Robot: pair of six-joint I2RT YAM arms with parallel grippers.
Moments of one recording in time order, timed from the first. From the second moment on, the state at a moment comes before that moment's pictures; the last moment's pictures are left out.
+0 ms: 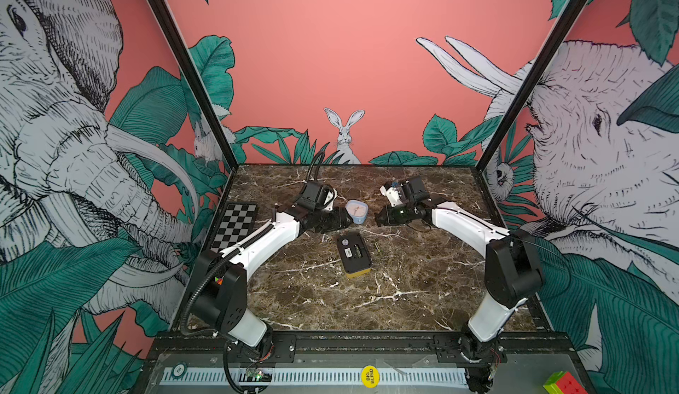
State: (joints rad) left arm -0.56 1.53 1.17 -0.46 0.35 -0.59; right arm 0.42 1.73 1.24 -0.39 -0.55 0.35
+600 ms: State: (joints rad) left arm -0.62 1.55 1.17 -0.29 0.33 -0.44; right arm 0.40 1.69 1.07 0.26 -0.76 1.00
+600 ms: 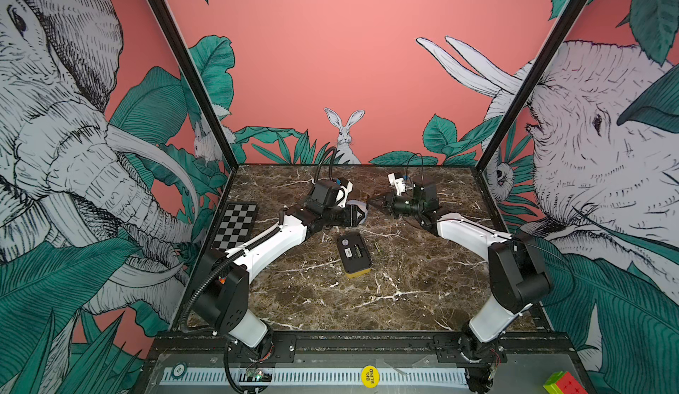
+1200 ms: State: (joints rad) left arm -0.68 1.62 1.24 -0.27 0.27 -0.33; right arm 0.41 1.64 1.01 0.31 -0.70 1.14
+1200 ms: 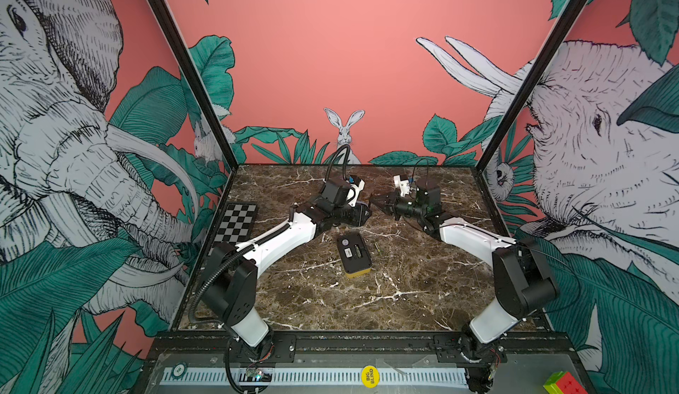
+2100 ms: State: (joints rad) left arm -0.69 1.68 1.32 -0.33 0.22 -0.28; right arm 0.45 1.64 0.99 0.30 -0.65 1.18
